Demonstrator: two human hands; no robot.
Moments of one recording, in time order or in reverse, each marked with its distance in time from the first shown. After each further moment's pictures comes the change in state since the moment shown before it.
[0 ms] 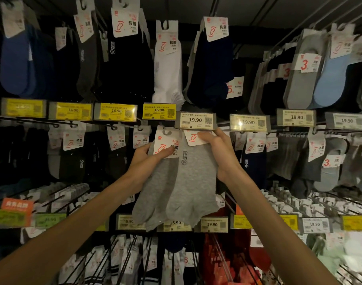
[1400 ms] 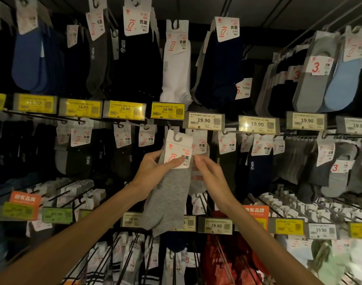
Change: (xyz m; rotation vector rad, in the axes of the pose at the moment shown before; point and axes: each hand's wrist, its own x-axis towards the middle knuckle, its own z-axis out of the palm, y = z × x) left_hand -0.006 -0.022 -0.004 0.102 -0.041 0.082; right_hand -0.022 0.069 -0.008 -0.311 -0.199 -0.117
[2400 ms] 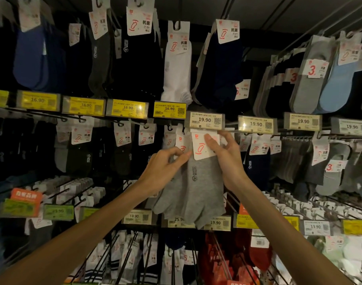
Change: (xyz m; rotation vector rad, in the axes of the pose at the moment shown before) left_hand -0.011 0.012 0.008 0.422 -0.076 0.226; right_hand 0.016 -0.046 -0.015 0.249 0.229 0.002
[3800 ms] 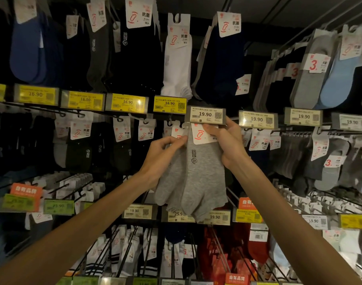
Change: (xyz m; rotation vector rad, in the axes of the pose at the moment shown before) left_hand 0.010 0.006 0.001 -0.463 0.083 -0.174; right_hand 0.024 -0.021 0.009 -0.004 0.015 0.025
